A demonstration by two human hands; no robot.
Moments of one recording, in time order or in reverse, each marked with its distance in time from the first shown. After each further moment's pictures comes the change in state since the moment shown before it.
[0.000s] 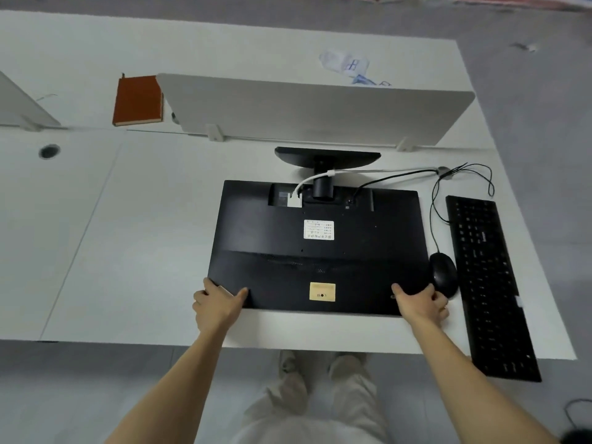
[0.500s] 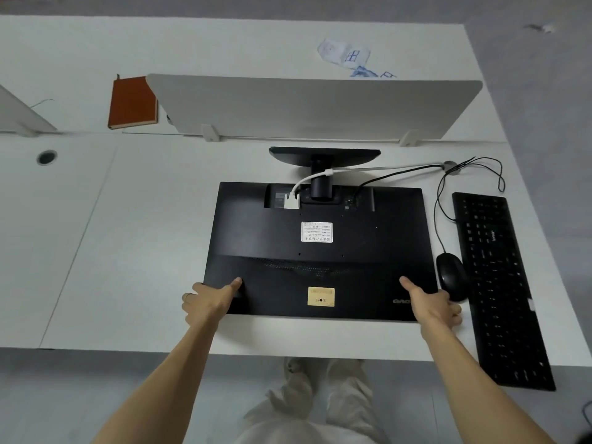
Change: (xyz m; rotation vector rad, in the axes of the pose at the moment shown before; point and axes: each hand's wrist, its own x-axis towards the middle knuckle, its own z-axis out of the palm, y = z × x) left_hand 0.019 0.022 -0.008 0.014 0.020 -0.217; right_hand 0.025 0.000 -0.009 0.097 -0.019 0.135
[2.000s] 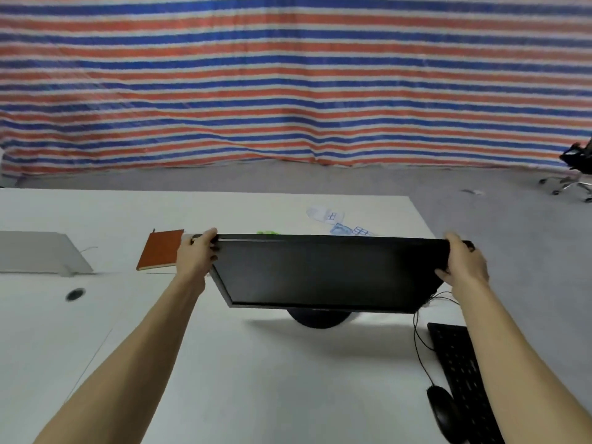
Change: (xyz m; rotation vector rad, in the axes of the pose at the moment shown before) left_hand -0.092 0.219 -0.237 -1.024 -0.054 0.671; right_hand -0.084 -0.221 -0.231 0.947 0.002 -0.491
